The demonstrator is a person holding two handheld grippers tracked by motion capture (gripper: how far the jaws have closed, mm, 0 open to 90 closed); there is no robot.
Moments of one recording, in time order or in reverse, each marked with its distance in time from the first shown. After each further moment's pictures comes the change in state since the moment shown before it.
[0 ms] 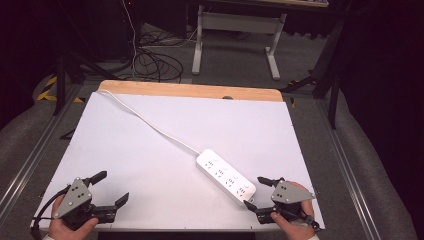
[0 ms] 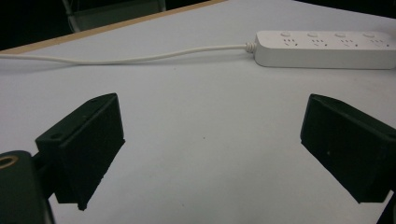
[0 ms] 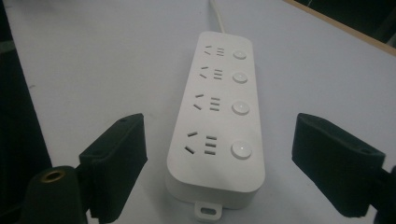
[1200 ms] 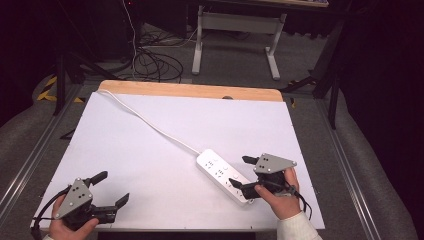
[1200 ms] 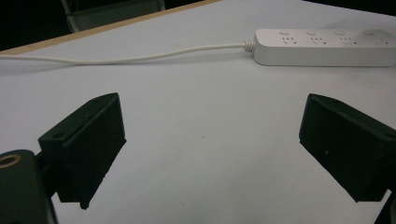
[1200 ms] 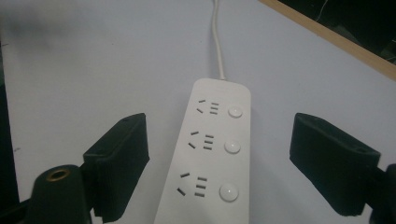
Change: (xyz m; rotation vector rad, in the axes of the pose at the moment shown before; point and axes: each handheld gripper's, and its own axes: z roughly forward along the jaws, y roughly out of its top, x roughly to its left) left arm 0.000 0.000 0.000 0.005 -0.001 0.016; right arm -0.021 0.064 0.036 0.029 0.055 0.002
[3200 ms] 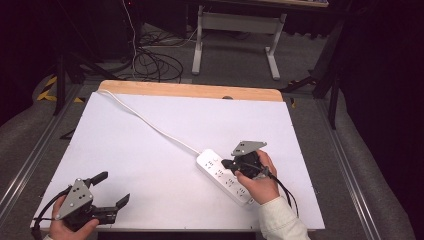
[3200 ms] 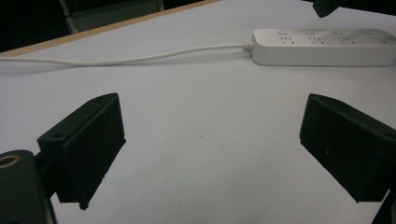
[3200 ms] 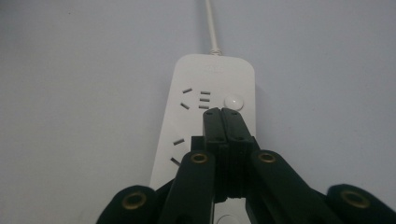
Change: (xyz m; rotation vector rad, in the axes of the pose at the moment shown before) left arm -0.001 0.000 0.000 0.000 -0.003 0.011; right arm -0.013 0.018 0.058 0.215 0.003 0.093
